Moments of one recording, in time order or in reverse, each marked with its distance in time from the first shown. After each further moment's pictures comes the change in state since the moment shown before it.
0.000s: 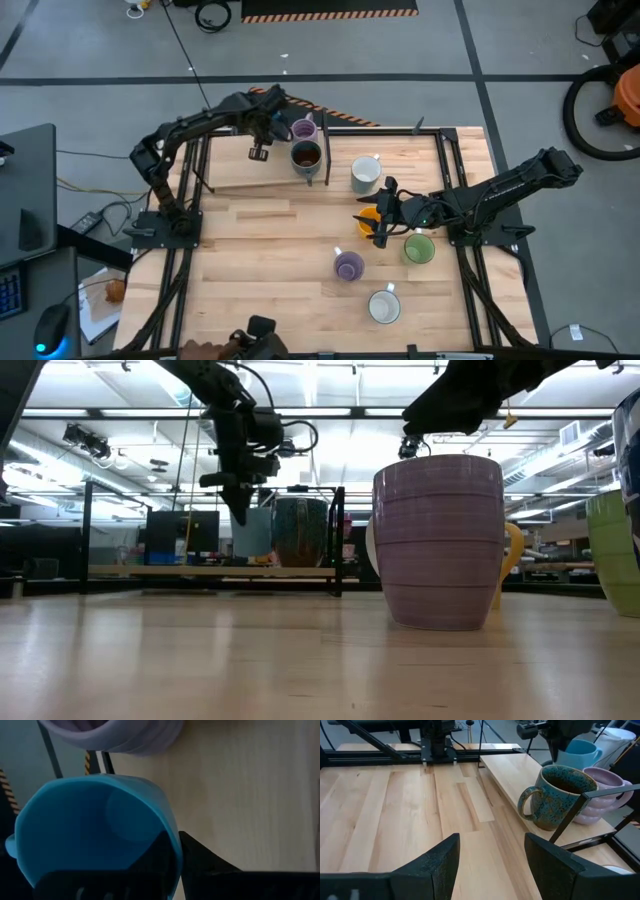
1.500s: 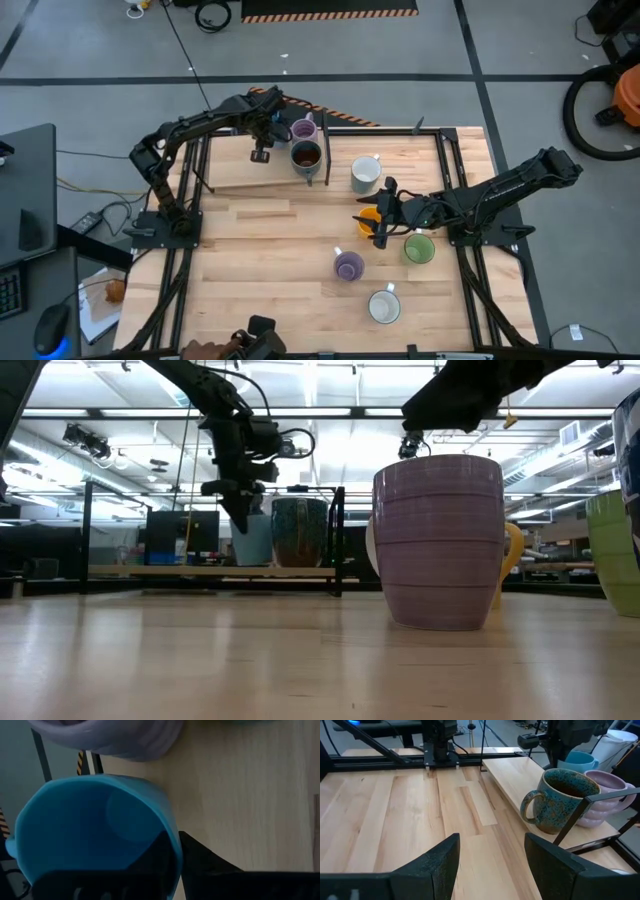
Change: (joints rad) left arm 0.017 0.002 -0.061 0.071 0.070 -0.030; right arm 0.007 0.000 0.000 0.023 -0.001 0.001
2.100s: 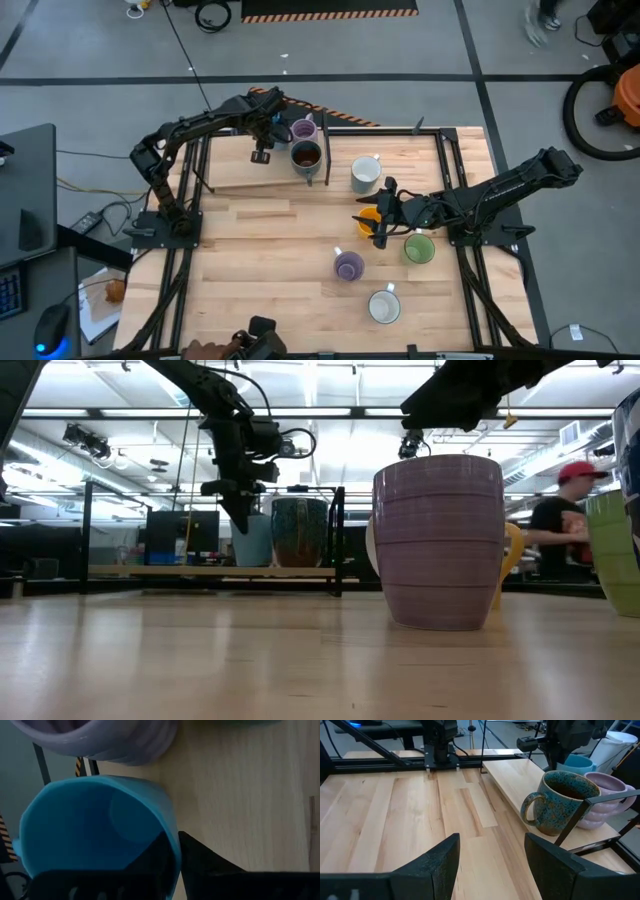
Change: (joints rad) left arm -0.002 0.000 -0.004 0.003 0.003 0.001; right arm 0.000 0.000 0.000 0.007 0.000 -0.003
